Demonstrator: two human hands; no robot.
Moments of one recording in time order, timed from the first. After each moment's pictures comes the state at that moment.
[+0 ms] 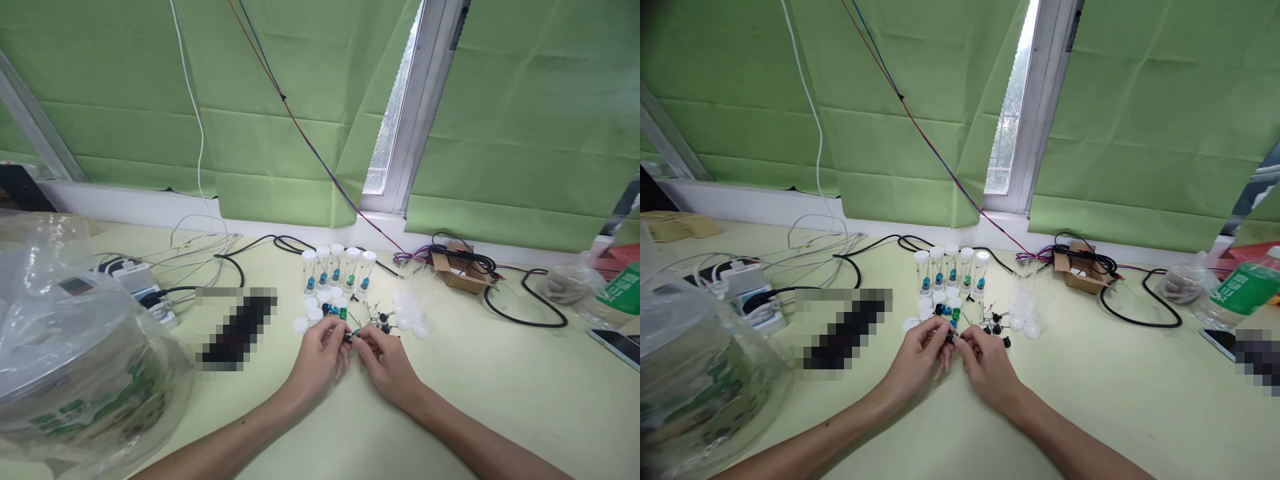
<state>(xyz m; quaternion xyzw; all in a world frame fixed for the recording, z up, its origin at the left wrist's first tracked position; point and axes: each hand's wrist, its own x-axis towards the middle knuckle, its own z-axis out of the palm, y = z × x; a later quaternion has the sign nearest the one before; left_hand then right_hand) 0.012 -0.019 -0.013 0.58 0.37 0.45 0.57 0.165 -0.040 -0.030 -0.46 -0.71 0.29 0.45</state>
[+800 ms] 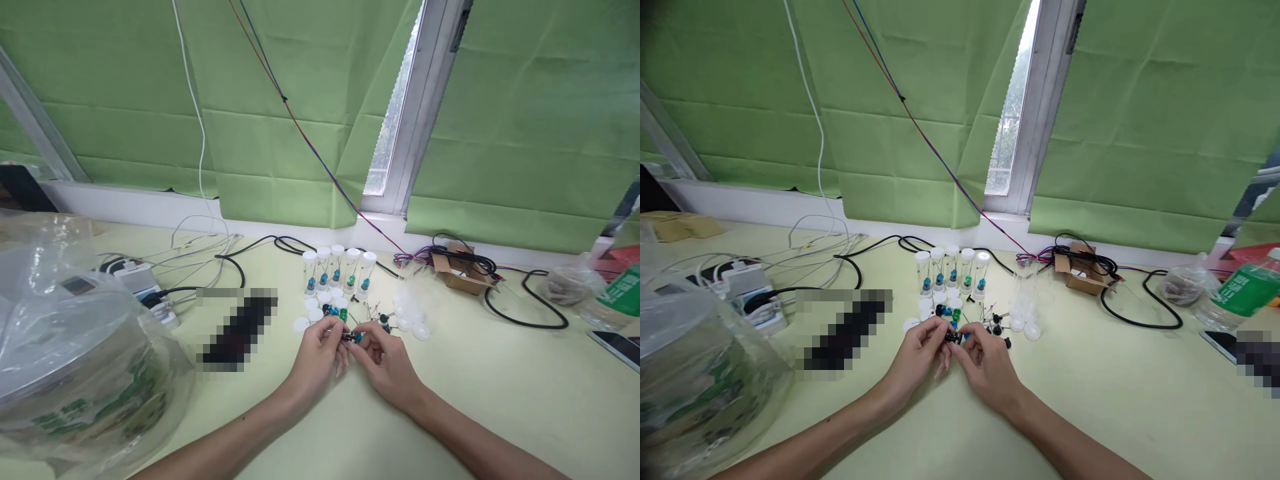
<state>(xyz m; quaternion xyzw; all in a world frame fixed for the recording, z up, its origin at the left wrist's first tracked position) 0.011 -0.016 -0.014 0.56 0.37 0.46 0.58 0.164 -0.041 -0.027 -0.47 -0.71 0.25 0.46</state>
